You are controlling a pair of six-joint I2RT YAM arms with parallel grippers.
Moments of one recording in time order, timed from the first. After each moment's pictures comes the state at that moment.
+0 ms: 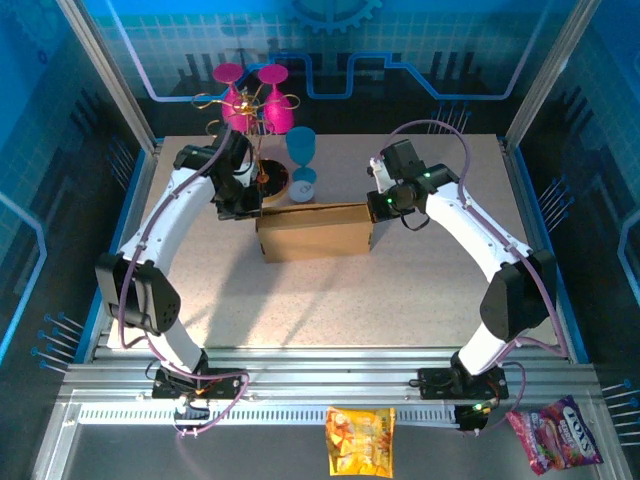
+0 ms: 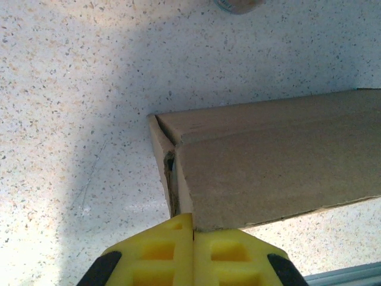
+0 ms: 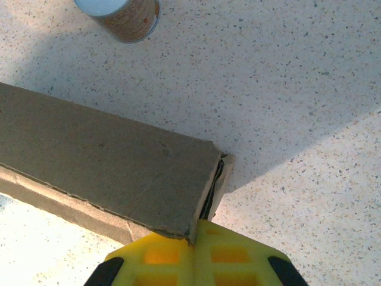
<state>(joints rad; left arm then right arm) -0.22 1.67 1.65 -1.25 0.17 -0.36 0.42 1.65 1.51 -0.91 -0.13 0.15</state>
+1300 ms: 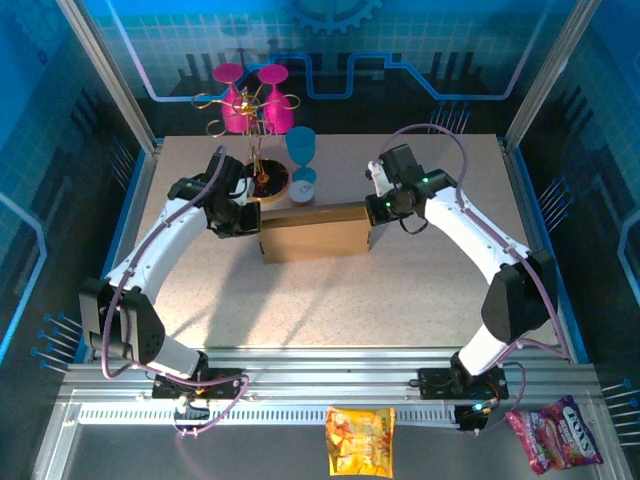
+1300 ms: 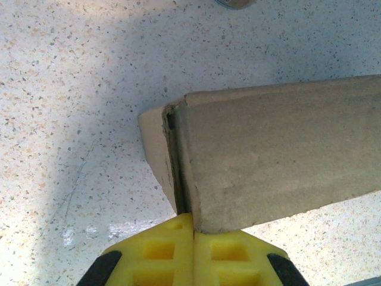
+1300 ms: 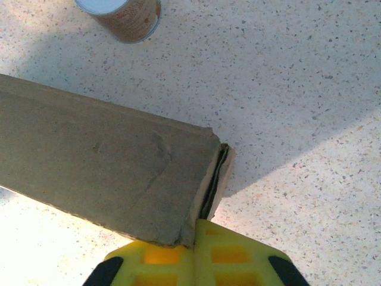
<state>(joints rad) -0.22 1.49 1.33 -1.00 0.19 -0.38 0.43 1.63 1.45 -0.86 -0.12 0.15</state>
